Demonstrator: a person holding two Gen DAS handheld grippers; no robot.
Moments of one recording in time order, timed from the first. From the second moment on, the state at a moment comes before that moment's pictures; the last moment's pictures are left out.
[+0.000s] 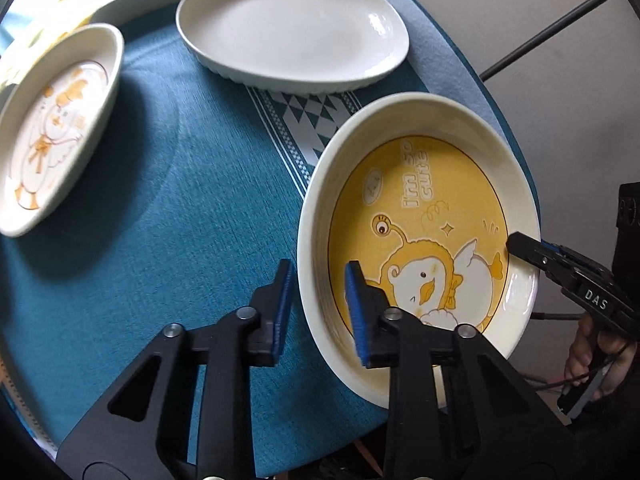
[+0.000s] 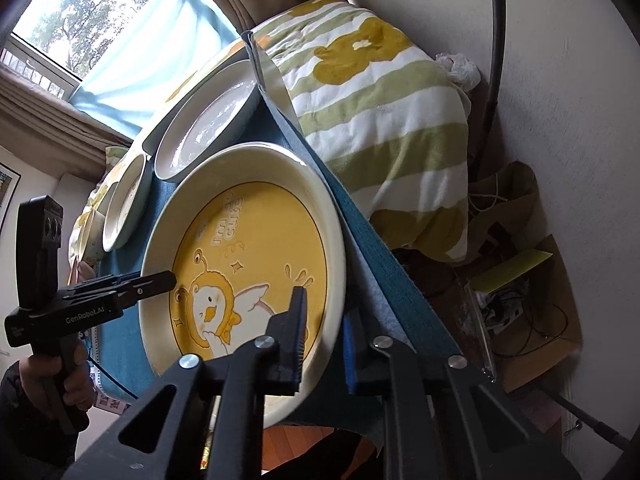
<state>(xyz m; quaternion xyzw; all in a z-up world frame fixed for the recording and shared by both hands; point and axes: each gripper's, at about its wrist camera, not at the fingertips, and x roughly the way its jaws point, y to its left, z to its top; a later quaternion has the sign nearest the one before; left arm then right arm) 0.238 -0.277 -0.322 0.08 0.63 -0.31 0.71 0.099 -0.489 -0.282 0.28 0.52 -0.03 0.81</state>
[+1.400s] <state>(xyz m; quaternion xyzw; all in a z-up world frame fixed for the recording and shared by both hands) 0.192 -0.149 -0.235 0.01 0.56 -0.20 0.80 0.152 -0.390 -0.220 0.14 0.50 0.10 0.85</state>
